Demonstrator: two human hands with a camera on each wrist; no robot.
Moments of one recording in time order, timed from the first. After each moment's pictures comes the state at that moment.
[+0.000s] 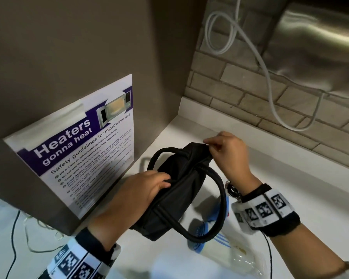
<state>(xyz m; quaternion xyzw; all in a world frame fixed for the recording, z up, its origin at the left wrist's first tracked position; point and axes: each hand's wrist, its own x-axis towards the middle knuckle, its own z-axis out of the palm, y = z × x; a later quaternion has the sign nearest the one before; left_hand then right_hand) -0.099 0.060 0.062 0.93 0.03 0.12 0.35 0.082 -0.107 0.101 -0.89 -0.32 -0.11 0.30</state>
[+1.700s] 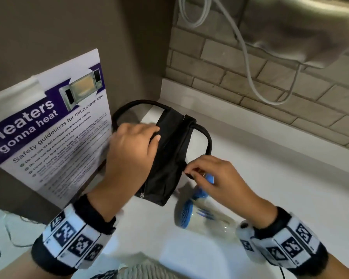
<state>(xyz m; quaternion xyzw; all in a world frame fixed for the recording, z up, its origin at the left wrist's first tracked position) -0.069 0.036 0.099 0.93 0.10 0.30 0.18 -0.003 -0.176 0.100 -0.82 -0.48 0.04 0.31</state>
